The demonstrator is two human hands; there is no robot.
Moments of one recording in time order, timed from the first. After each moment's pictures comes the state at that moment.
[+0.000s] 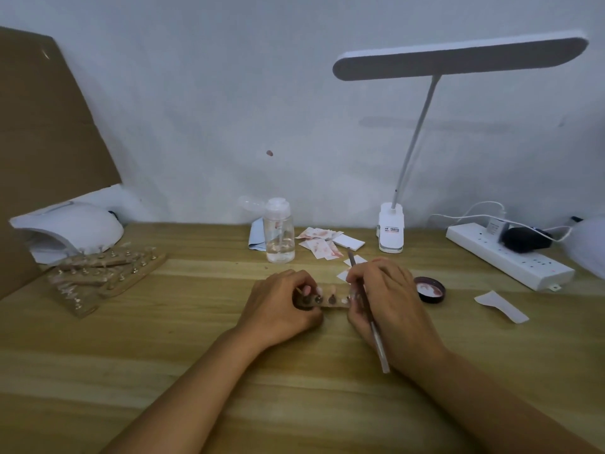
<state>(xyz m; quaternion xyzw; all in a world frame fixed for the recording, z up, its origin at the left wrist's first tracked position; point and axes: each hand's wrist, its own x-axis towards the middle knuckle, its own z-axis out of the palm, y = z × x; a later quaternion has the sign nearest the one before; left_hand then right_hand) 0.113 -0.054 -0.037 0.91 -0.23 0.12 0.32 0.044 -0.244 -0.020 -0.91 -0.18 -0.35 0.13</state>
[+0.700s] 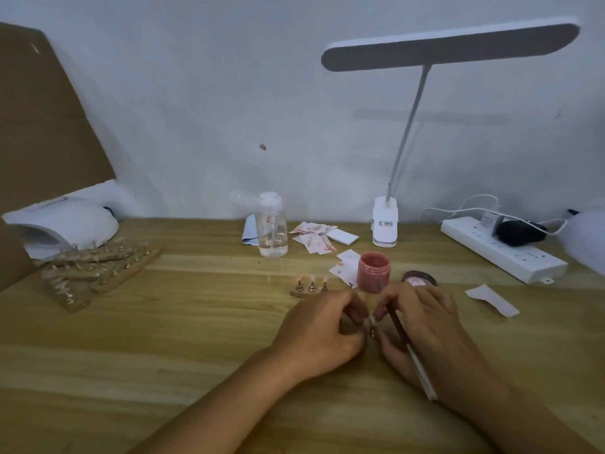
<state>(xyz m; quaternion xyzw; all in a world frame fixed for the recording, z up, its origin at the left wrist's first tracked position) 0.059 -0.111 -0.035 0.89 -0.30 0.04 0.33 0.002 -0.289 -0.031 -0.94 -0.19 -0.25 0.12</state>
